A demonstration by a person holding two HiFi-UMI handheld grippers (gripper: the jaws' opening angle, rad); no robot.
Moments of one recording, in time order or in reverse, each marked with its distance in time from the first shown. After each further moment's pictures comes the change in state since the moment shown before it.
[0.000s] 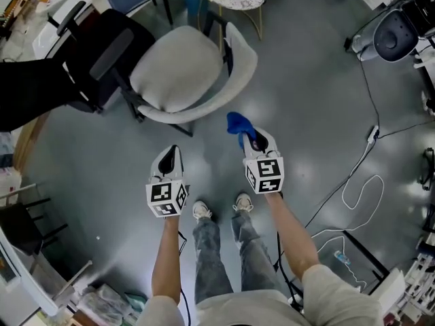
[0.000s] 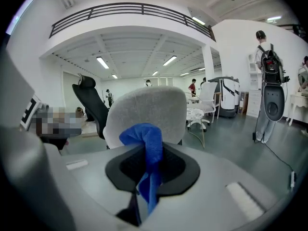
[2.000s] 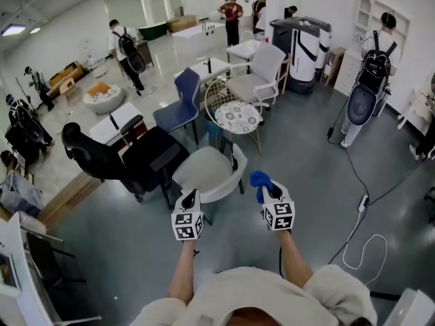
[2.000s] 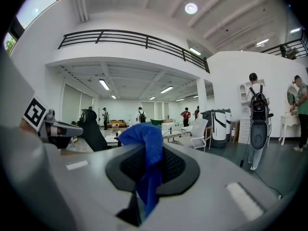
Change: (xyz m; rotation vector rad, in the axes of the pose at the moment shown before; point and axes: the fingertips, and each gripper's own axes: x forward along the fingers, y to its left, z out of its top) left arm -0.153 -0.061 0.241 0.138 -0.270 -0.038; right arm -0.202 -0.002 0.254 -0.064 -0.291 -0.082
